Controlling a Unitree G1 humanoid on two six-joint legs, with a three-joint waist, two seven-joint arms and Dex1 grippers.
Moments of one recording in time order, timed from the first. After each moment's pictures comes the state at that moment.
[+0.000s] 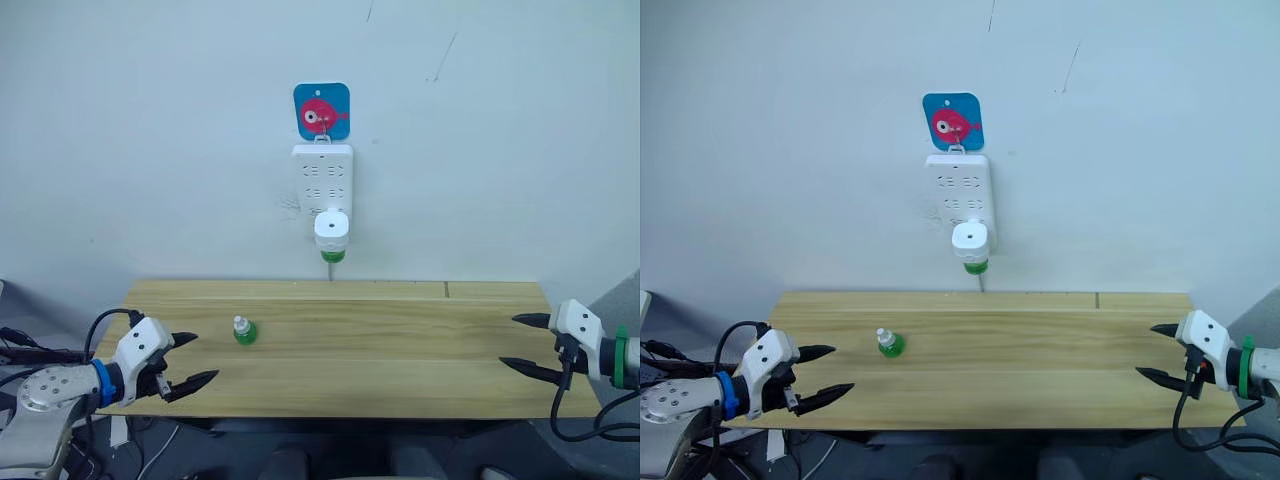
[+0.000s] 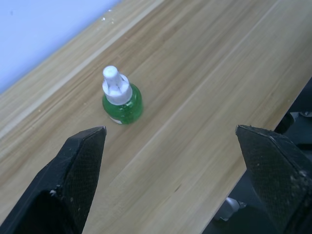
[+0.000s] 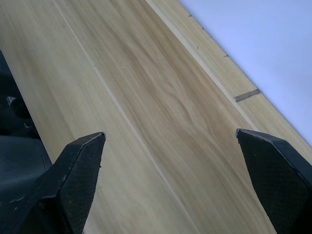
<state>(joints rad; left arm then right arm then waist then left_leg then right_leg) 0.21 0.83 0.24 0.08 -0.28 0.10 -1.10 0.09 -0.92 -0.16 0.20 0.26 -0.05 1.17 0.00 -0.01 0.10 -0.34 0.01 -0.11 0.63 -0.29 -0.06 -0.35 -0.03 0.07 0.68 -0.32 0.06</state>
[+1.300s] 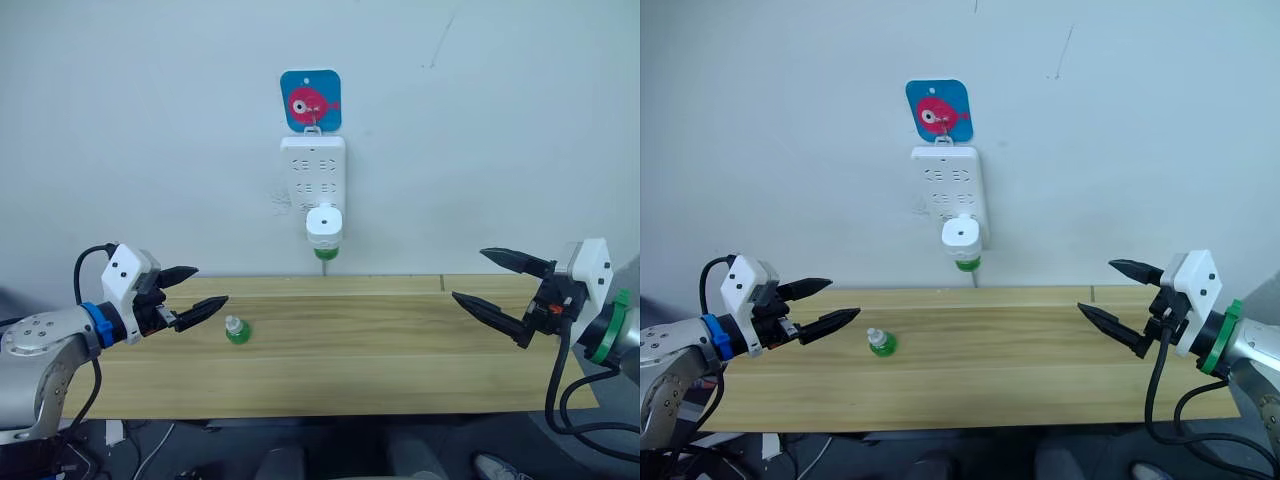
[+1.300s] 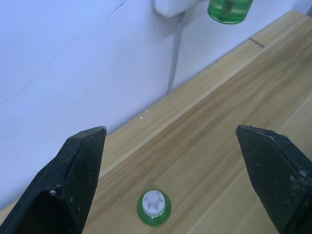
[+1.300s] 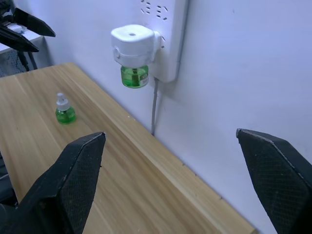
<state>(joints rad) -0.02 0.84 0.36 -0.19 -0.51 0.54 -0.92 0.12 -0.81 -0.38 -0.63 0.71 0.53 0.76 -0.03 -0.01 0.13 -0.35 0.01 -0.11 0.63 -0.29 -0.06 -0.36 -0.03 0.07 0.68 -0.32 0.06</state>
